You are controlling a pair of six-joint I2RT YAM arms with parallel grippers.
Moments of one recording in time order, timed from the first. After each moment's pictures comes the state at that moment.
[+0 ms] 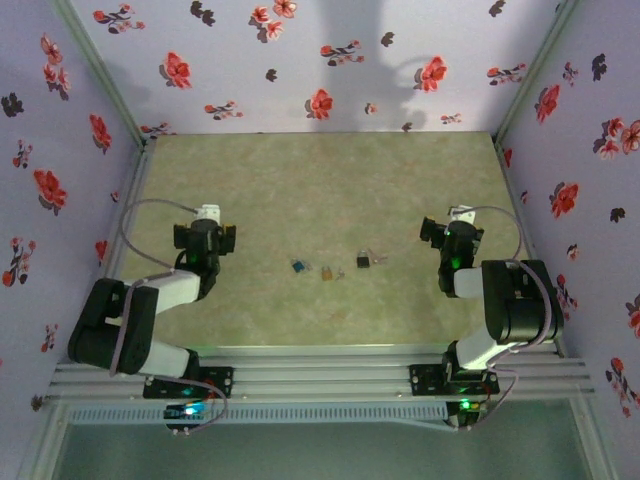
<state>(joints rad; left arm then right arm) -0.26 1.42 0.46 0.48 -0.47 0.05 0.02 1.55 0.38 0.77 0.21 0.11</state>
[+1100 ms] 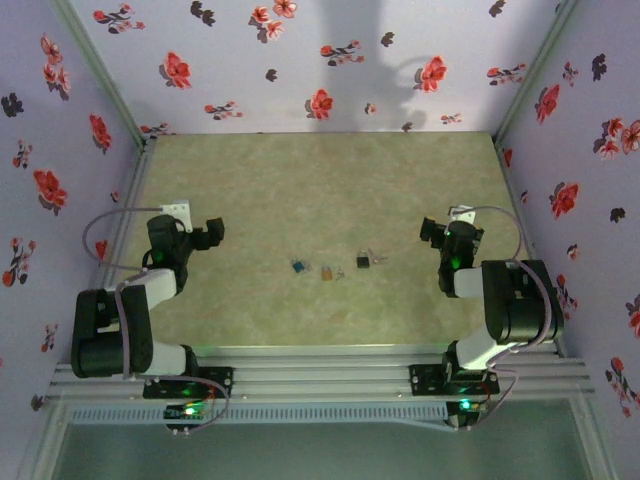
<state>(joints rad) 0.06 1.39 0.46 0.47 0.16 -0.09 0.02 1.55 0.38 0.77 0.21 0.11</state>
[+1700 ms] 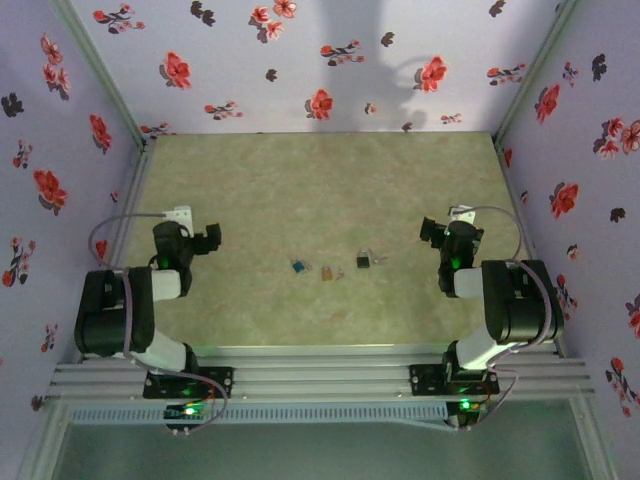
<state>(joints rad) 0.03 1.53 0.41 0.65 0.02 -0.02 0.02 1.55 0.38 0.77 0.21 0.11</state>
